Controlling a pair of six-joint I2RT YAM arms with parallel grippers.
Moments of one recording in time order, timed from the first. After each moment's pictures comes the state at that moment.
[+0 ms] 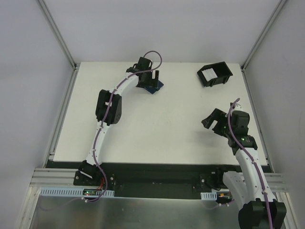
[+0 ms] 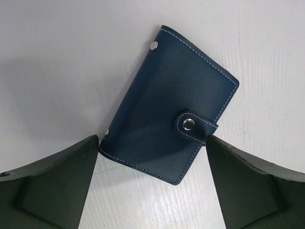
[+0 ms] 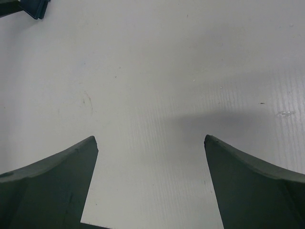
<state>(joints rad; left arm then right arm) -0.40 2.54 2.27 -0.64 0.12 -0.31 0.00 0.75 0.55 -0.46 -0.23 0.46</state>
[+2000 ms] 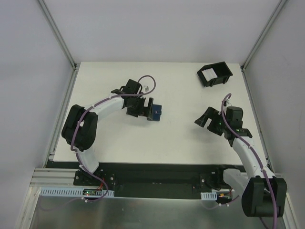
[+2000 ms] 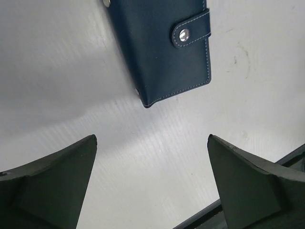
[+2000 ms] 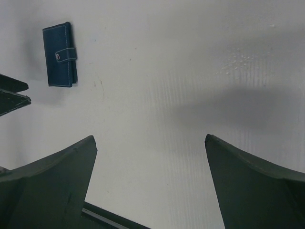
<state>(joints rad) -0.48 1.80 1.23 -0.52 0.33 -0.30 0.02 0.95 0.54 -0.34 -0.37 0.48</state>
